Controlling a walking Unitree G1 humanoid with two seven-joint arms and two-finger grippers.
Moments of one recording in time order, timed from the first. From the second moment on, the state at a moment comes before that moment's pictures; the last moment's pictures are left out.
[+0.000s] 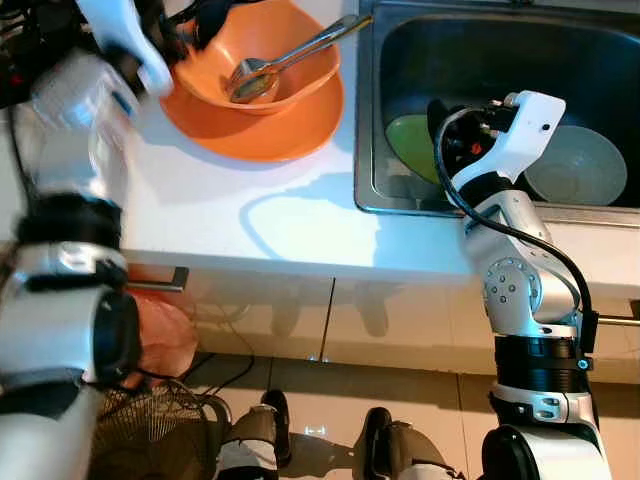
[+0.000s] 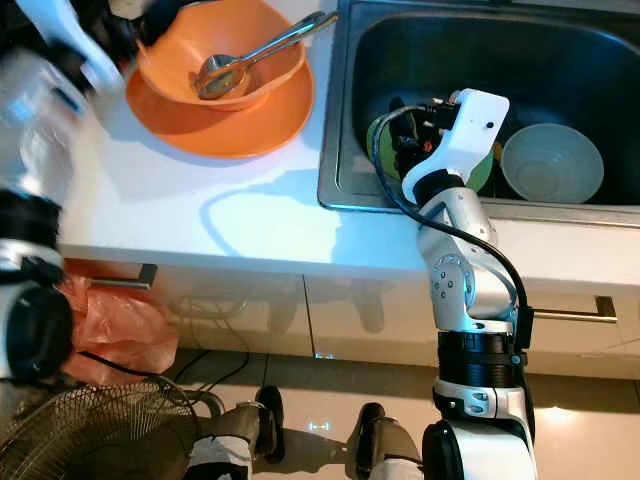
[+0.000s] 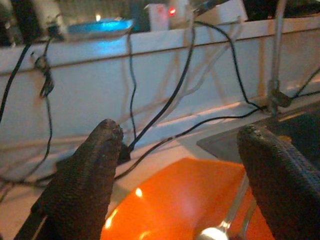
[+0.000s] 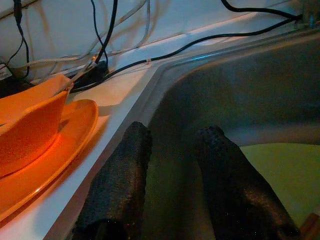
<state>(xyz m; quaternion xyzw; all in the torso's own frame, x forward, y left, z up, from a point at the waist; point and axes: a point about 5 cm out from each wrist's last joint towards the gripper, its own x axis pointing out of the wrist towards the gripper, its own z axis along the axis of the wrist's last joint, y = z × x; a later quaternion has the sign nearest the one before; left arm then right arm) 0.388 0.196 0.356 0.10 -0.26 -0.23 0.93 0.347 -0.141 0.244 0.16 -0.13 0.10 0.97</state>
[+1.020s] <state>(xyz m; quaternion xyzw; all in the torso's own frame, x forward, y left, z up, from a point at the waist) 0.417 0.139 0.350 0.36 -0.12 -0.25 0.89 0.340 -0.139 0.238 0.17 -0.13 0.09 0.97</state>
